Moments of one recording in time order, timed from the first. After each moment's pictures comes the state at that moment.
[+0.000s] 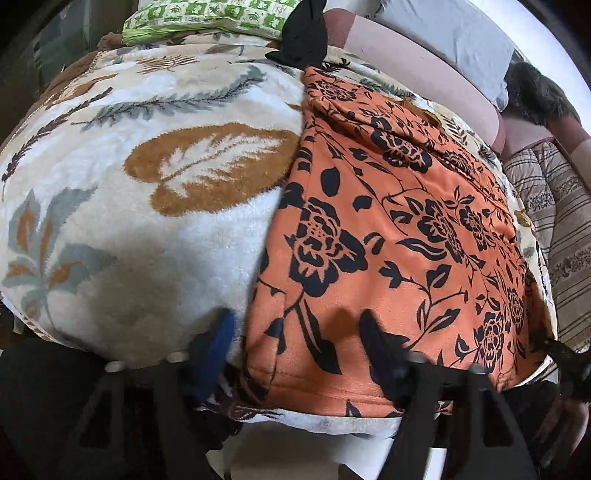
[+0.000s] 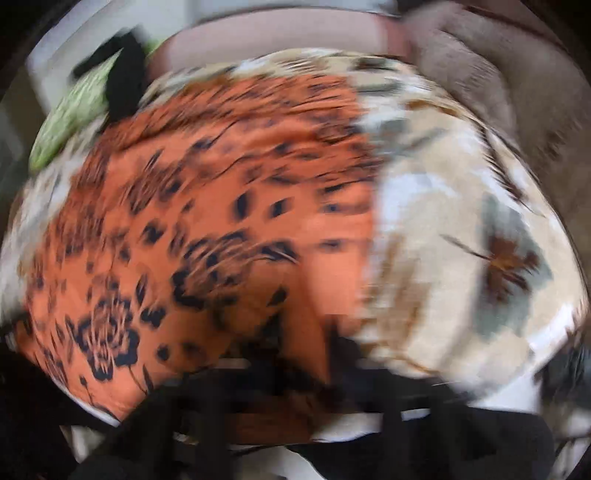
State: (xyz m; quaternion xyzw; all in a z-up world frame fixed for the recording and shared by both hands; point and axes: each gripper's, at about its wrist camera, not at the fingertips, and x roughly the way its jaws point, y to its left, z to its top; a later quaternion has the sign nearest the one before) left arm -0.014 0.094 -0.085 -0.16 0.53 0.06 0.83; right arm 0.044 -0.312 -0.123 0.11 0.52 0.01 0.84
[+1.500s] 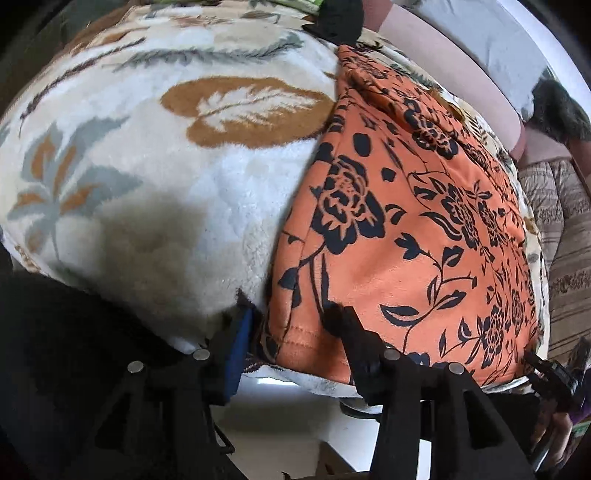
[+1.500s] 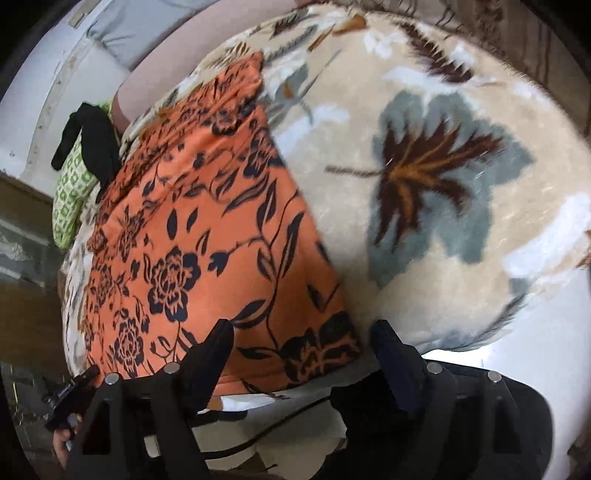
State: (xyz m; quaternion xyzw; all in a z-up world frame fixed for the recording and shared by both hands) left arm -0.037 0.098 -0.093 -0.21 0.57 0.08 0.79; right arm 0.035 -0.392 -0.152 0.24 0.59 0.07 0.77
